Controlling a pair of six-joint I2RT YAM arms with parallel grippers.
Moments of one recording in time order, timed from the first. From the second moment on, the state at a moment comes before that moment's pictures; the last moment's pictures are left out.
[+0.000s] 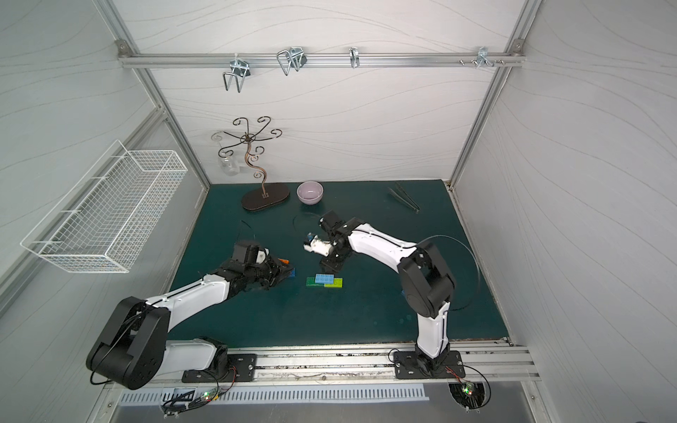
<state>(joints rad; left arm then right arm) -0.31 1.34 0.58 -0.09 0.49 -1.16 0.74 1.81 1.42 -0.80 -0.29 -0.26</state>
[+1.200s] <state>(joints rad) -0.50 1.65 0.87 -0.32 0.54 -0.86 0.73 1.84 1.20 -0.68 -0.42 0.61</state>
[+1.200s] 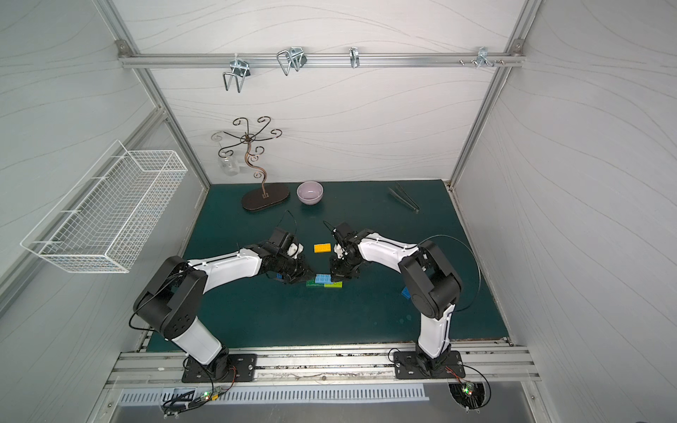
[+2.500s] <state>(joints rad) -0.50 1.71 0.89 -0.32 0.55 -0.84 0.73 1.90 1.27 -0.68 -0.41 0.59</state>
